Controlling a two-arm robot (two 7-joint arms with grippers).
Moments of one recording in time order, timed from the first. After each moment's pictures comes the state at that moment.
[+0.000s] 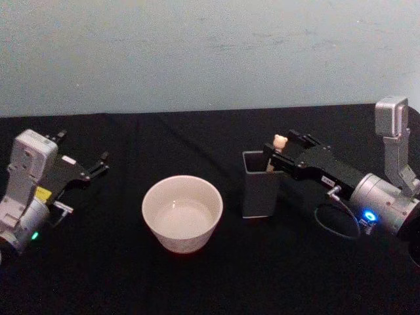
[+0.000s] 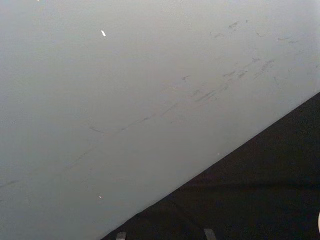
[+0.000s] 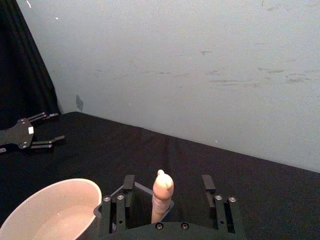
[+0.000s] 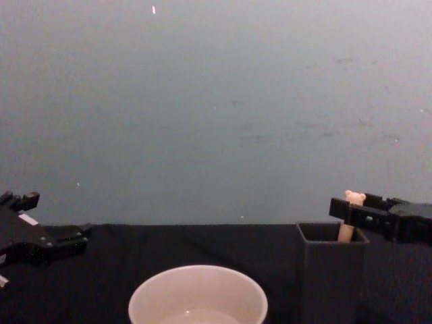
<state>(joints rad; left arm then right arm) -0.20 0.60 0.45 -1.41 -0.25 -0.12 0.03 0.25 0.46 -0.35 -1.38 0.60 0.02 0.49</state>
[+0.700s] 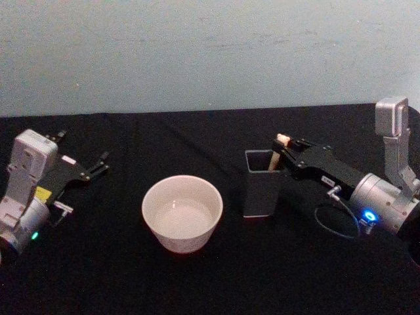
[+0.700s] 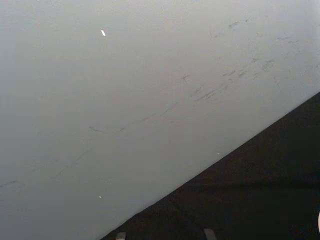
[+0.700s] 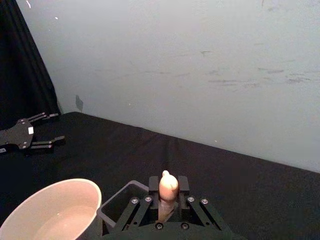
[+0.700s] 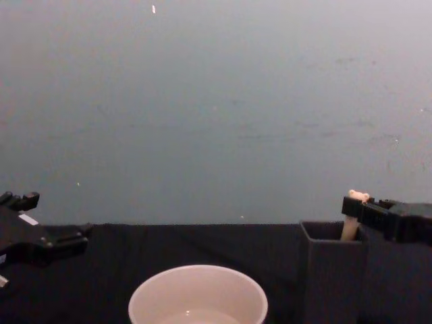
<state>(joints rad) -0.20 0.60 0.45 -1.41 -0.25 -0.12 0.03 0.25 0.46 -0.35 -1.39 0.60 0.02 0.49</state>
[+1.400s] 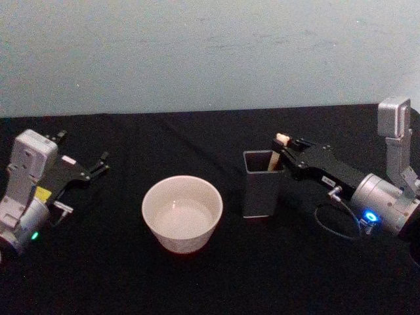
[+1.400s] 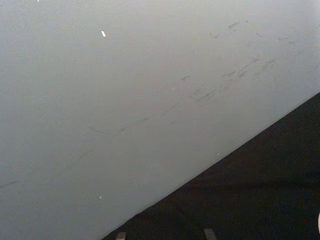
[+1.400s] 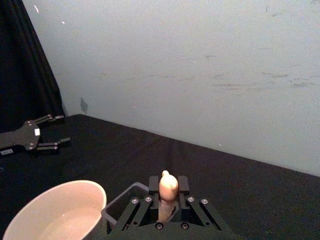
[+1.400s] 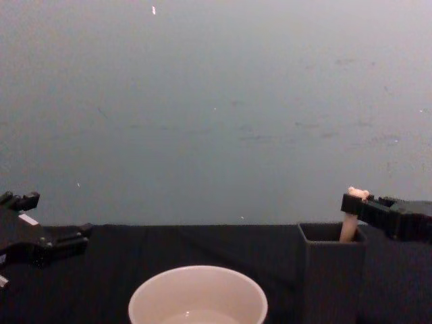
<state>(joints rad) -0.20 0.60 0.45 -1.41 -0.25 -0.12 0.03 0.24 0.46 -0.35 -1.39 0.61 0.00 0.51</state>
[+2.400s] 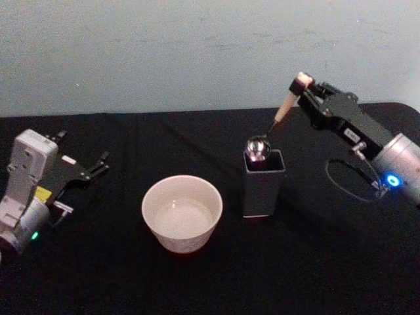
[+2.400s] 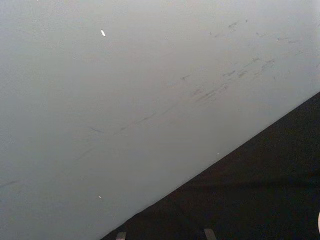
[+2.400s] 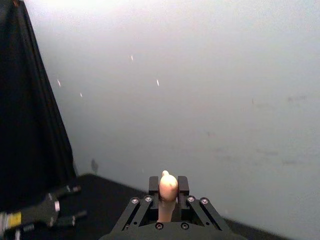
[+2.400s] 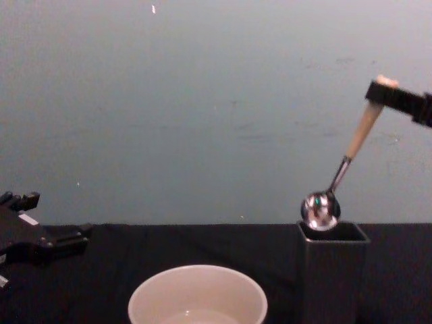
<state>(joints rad) -0.20 0.60 0.45 -1.41 -0.25 -0.12 0.03 0.22 0.48 -0.27 -1.56 0.75 -0.02 0.49</state>
